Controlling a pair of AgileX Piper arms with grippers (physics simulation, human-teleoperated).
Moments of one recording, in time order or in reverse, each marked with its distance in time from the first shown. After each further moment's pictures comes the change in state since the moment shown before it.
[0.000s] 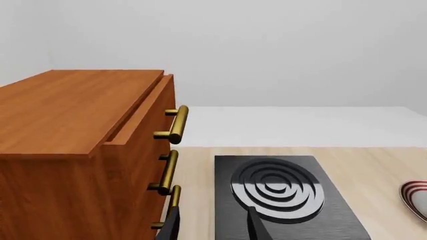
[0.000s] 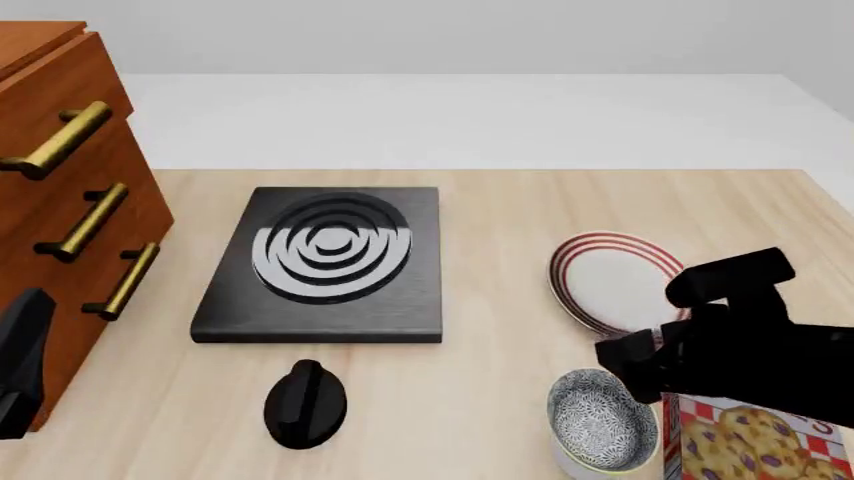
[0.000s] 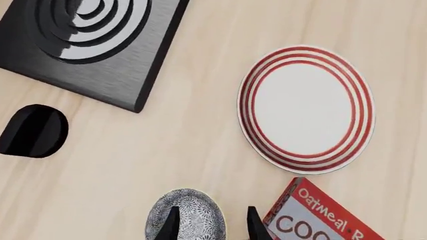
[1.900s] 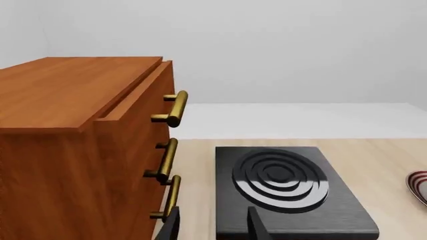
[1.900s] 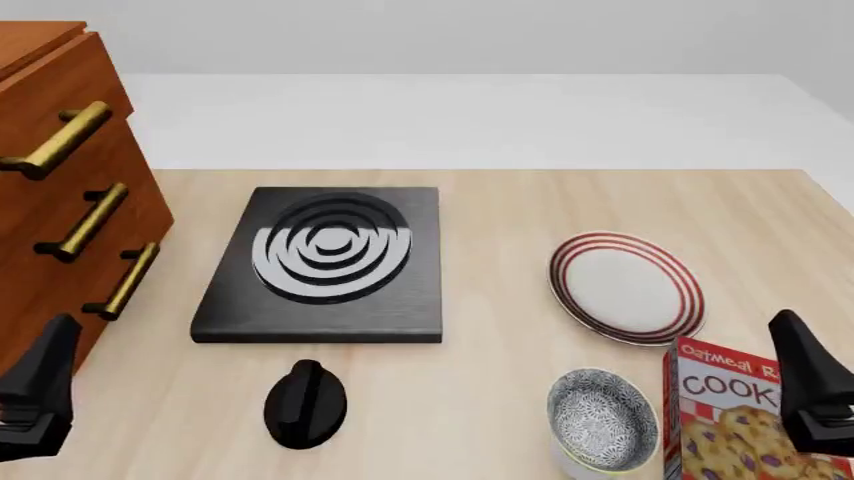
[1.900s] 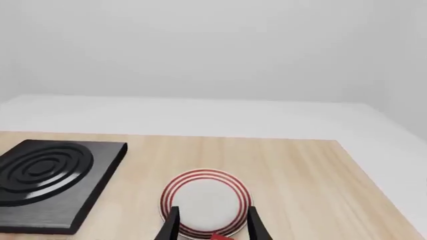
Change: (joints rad) left arm 0.002 -0.033 0.121 -0.082 0.006; right arm -0.391 -0.892 0.401 -0.378 -0.123
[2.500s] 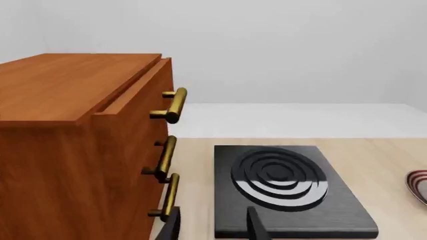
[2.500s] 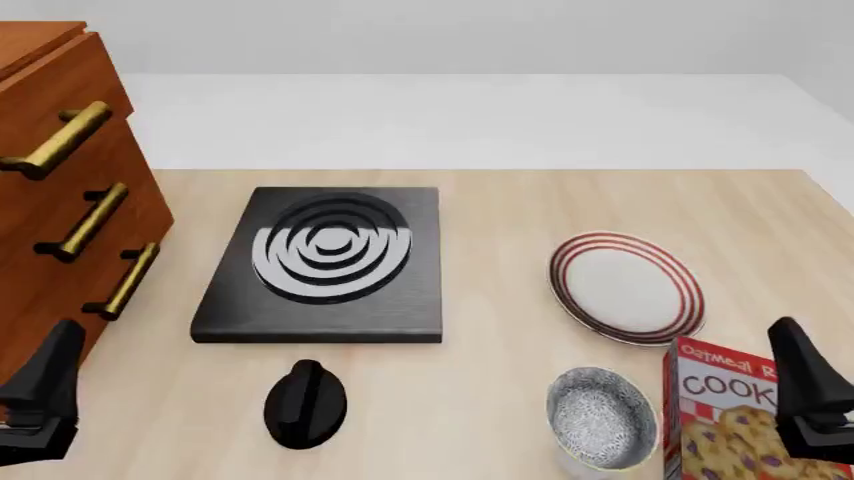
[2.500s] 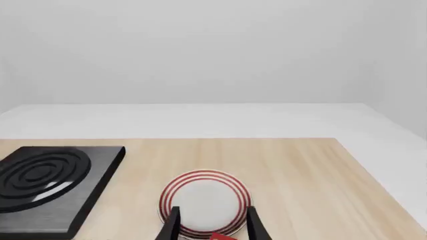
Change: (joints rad) left arm -0.003 -0.006 0.027 -0.023 -0.007; right arm -0.018 -0.026 0.056 -0.053 0.027
